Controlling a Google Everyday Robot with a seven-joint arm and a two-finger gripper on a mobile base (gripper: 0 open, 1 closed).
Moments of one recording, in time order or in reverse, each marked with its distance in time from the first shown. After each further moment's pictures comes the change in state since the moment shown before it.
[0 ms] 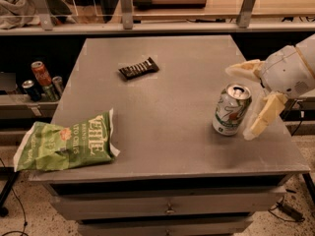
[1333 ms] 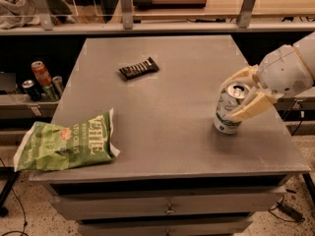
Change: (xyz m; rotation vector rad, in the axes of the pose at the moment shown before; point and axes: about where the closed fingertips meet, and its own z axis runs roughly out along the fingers) arm -0.006 0.001 0.003 -0.023 -0.032 -0.021
